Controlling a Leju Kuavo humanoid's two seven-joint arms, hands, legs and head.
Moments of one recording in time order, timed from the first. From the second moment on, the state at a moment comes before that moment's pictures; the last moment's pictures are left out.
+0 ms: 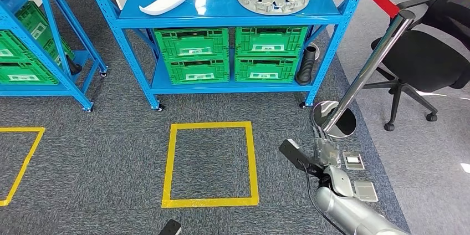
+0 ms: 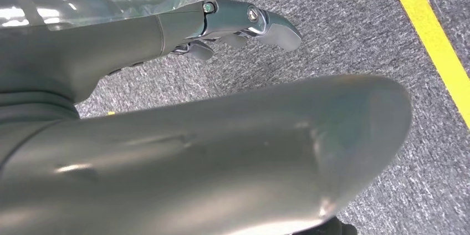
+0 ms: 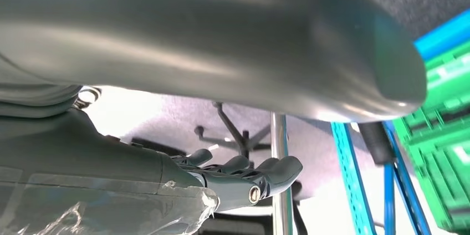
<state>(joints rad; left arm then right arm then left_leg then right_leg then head) -0.18 0.01 -1.28 -0.30 0.90 0.24 -0.06 -0.44 -0.31 0.88 -0.77 0.46 -0.58 0.26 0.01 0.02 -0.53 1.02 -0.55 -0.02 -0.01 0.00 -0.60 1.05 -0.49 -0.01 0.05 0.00</state>
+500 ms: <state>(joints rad) -0.18 0.01 -1.26 -0.30 0.87 0.23 -0.06 -0.45 -0.41 0.76 -1.00 0.64 -0.48 0.38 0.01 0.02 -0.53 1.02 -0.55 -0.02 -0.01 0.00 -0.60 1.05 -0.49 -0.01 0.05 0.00</state>
